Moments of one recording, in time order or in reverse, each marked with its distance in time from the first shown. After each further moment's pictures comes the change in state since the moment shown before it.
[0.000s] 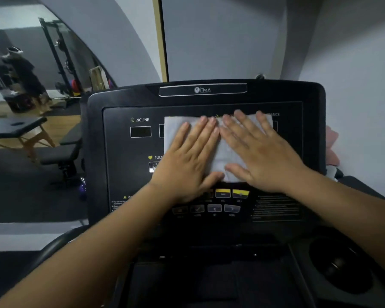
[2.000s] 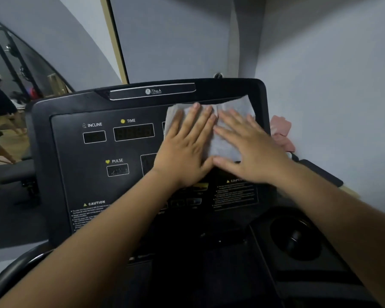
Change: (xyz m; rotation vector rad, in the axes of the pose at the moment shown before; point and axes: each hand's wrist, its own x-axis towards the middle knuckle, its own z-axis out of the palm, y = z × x) left_hand 0.065 0.049 0.004 -0.047 -0.005 0.035; right_hand -0.051 0.028 -0.023 0.396 -0.023 0.295
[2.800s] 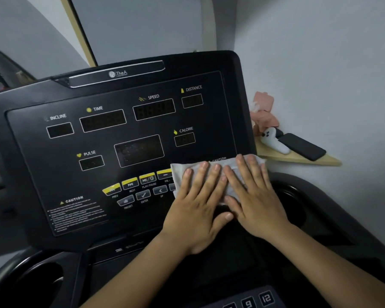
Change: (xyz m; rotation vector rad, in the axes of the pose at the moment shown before) left_hand -0.099 0.109 0.022 -0.198 -0.225 0.117; right_hand -0.144 -0.020 0.096 -0.140 -0.044 0.234
